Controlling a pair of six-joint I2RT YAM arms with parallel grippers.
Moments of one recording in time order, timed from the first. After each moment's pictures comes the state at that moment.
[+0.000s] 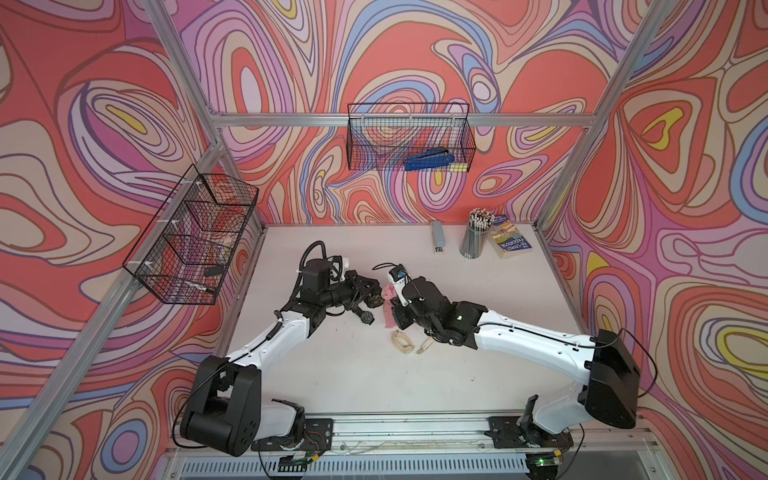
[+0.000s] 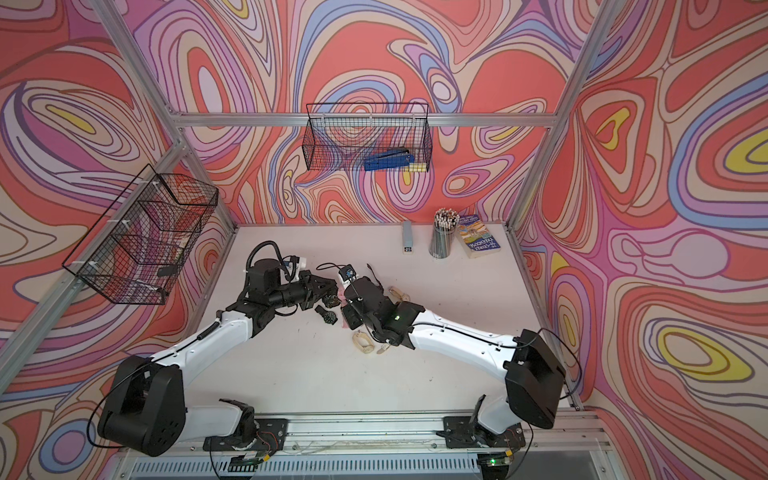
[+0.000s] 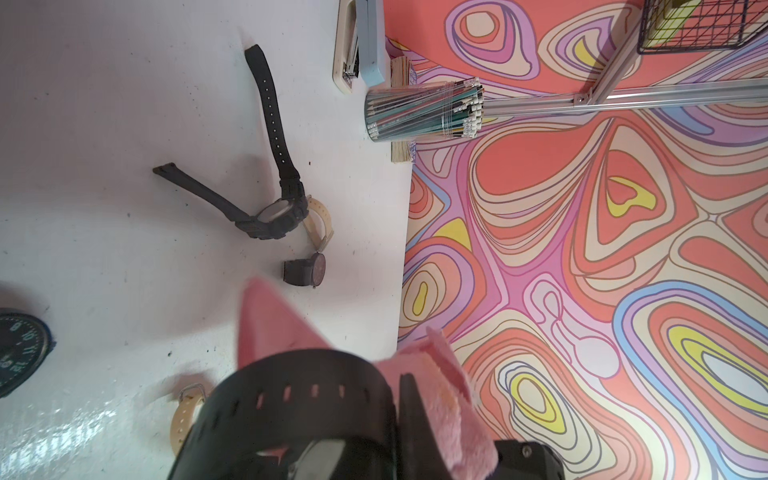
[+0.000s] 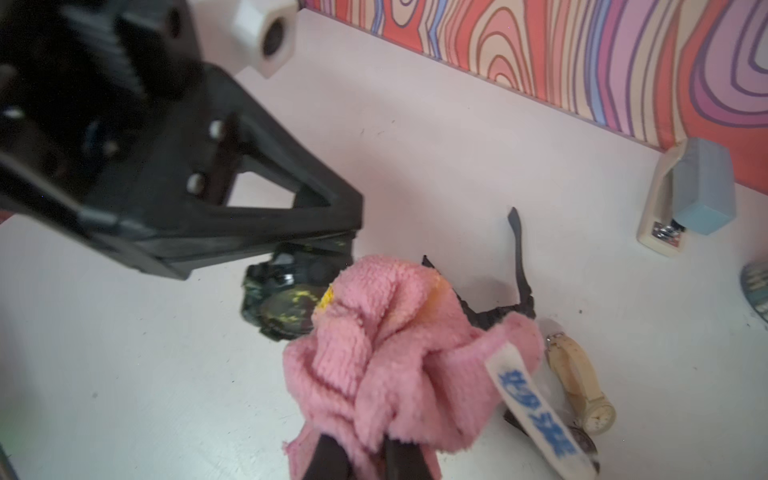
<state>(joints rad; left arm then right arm) -0.27 1.34 0.76 0.14 0.71 -1.18 0.99 1.51 1.14 -0.26 0.26 0.19</state>
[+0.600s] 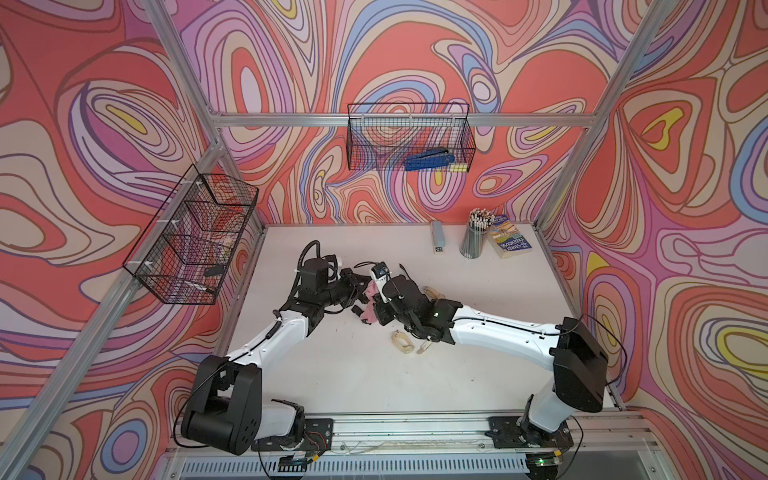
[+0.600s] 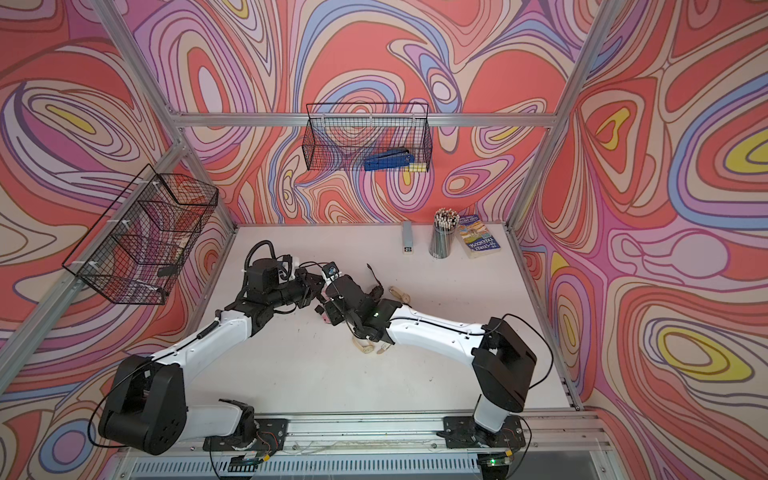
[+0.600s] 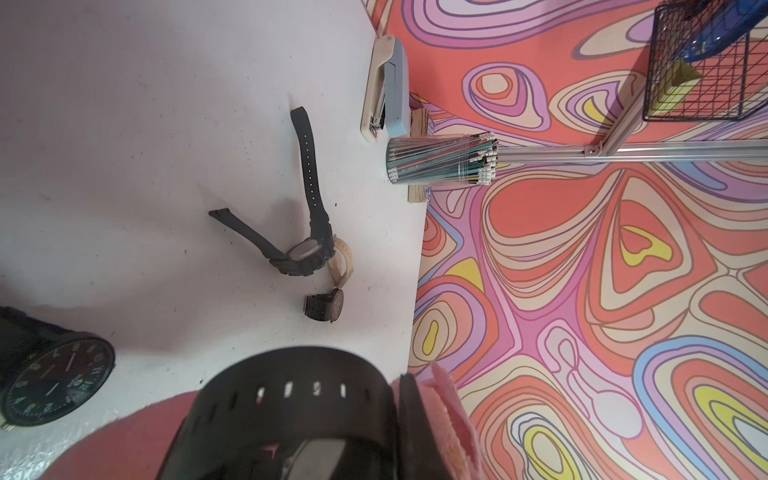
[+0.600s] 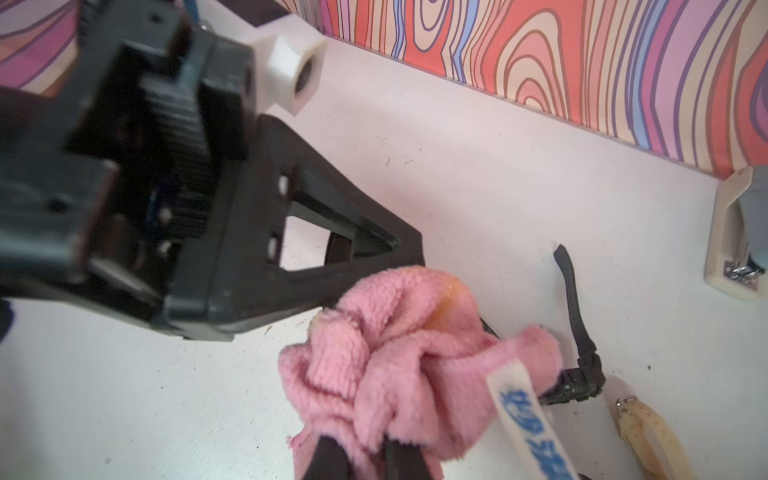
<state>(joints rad) -0.25 1.34 0.76 0.13 0.61 -1.21 0.97 1.66 1.22 -0.13 0.25 0.26</state>
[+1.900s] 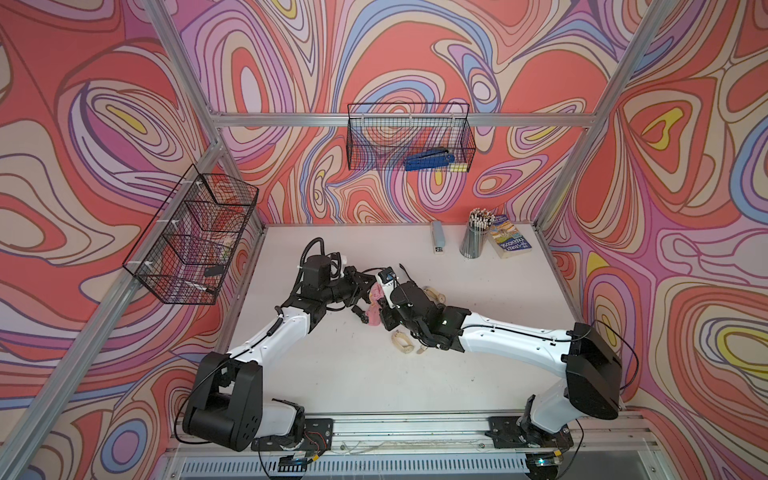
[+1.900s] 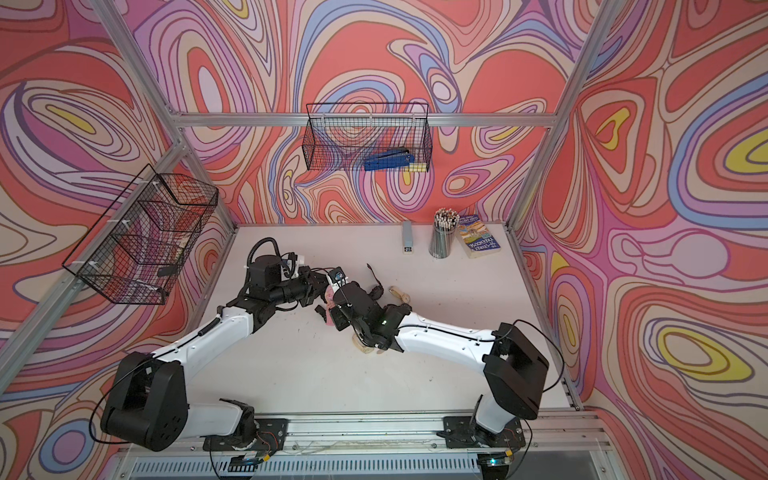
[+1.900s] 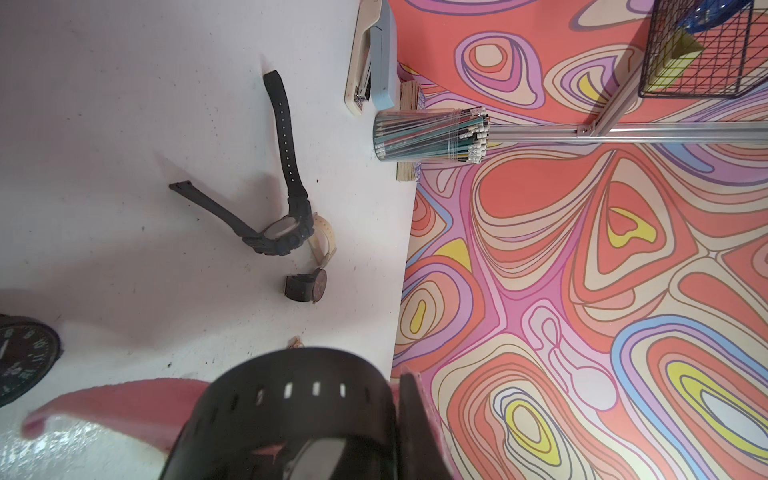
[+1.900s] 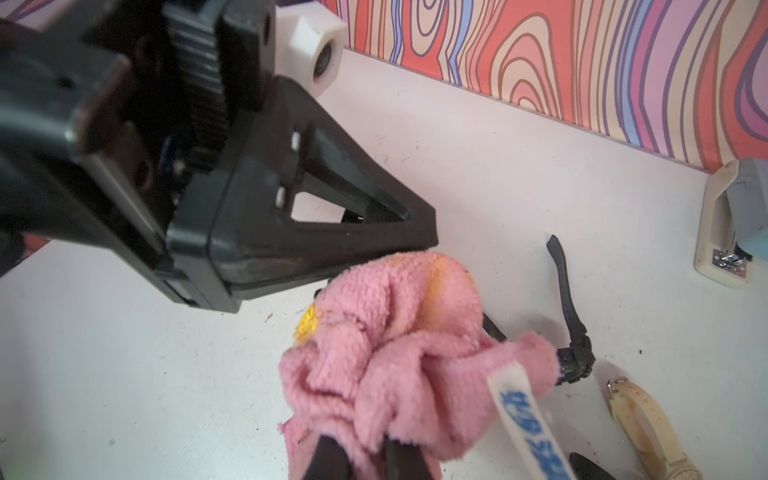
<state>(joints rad) -0.27 1.36 0.80 0.11 0.67 -1.23 1.01 1.60 1.15 -0.10 0.29 0.23</state>
